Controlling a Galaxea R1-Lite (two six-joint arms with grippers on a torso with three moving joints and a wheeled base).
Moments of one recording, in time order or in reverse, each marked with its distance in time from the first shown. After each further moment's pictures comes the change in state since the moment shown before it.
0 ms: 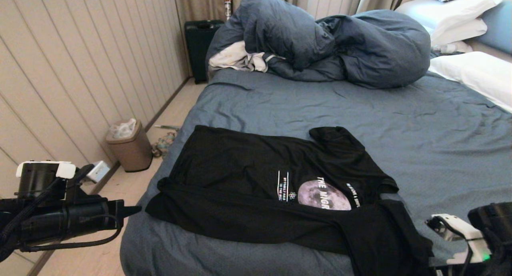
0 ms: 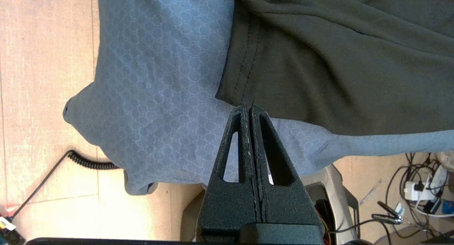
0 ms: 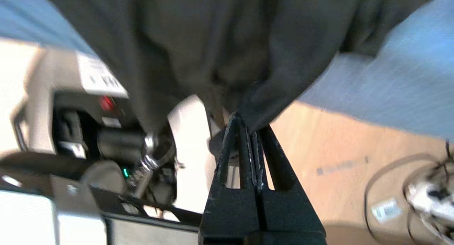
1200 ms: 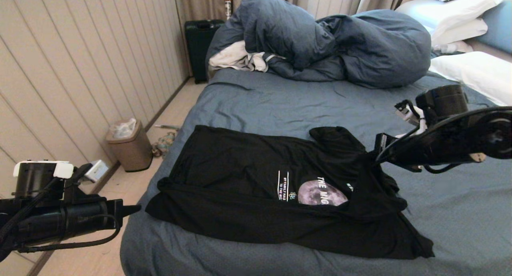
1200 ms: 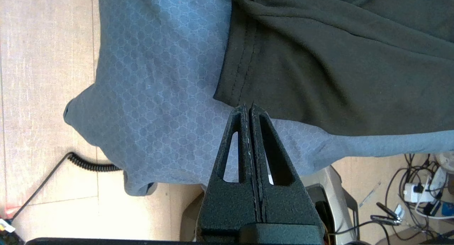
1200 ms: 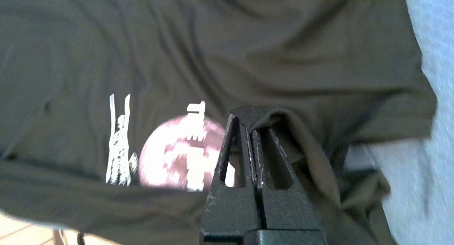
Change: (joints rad) left arm 0.000 -0.016 0.005 -0.002 0.000 -0.005; right arm 0.108 0.334 -0.817 0.083 0.014 0.442
